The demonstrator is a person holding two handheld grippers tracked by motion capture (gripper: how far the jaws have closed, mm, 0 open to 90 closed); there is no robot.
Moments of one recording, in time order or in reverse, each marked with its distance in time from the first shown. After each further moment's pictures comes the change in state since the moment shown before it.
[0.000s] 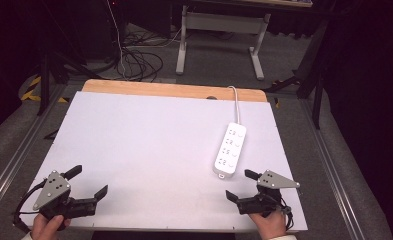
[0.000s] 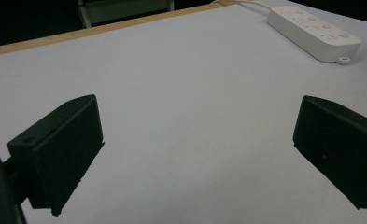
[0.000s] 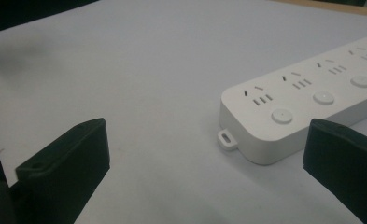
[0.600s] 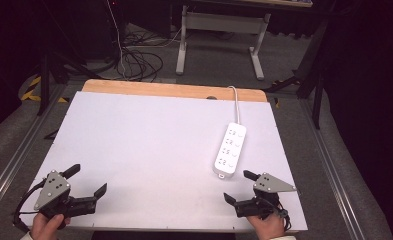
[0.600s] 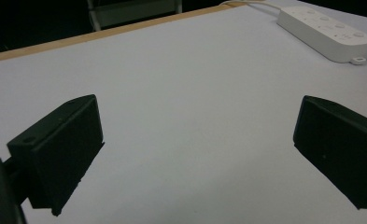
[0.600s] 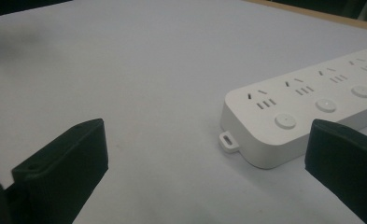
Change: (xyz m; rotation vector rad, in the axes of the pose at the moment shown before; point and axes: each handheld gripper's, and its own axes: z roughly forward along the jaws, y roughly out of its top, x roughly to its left) left arm 0.002 -0.002 0.002 -0.012 0.038 0.010; right arm 0.007 -0.001 0.001 -0.006 -0.028 -0.067
